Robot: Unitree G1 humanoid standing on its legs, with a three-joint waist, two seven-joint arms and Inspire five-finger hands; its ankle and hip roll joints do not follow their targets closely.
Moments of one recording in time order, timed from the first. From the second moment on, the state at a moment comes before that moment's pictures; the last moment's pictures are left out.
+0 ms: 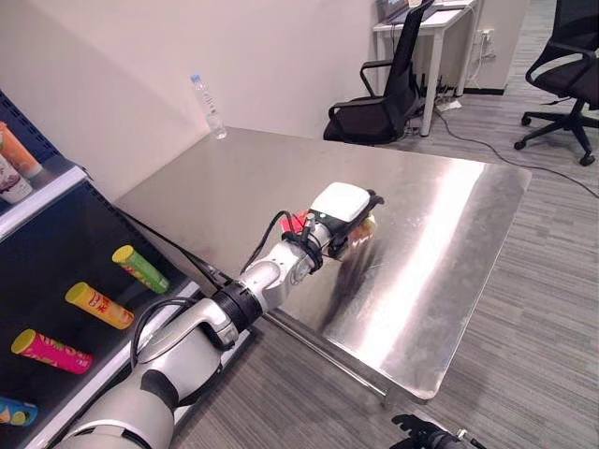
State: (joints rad) left arm -0.94 0.26 -0.83 0.60 0.64 0.09 0.09; right arm -0.02 -0.42 0.56 0.96 -0.19 0.05 0.02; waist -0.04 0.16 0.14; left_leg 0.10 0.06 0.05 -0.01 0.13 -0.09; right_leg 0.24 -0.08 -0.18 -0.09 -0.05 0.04
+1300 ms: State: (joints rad) left arm -0.39 0.66 -0.46 0.36 0.85 0.05 0.18; right arm 0.10 -0.49 0.35 0.75 -0.30 0.02 -0.03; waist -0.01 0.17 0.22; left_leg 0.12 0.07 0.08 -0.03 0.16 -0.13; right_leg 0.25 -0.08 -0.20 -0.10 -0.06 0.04
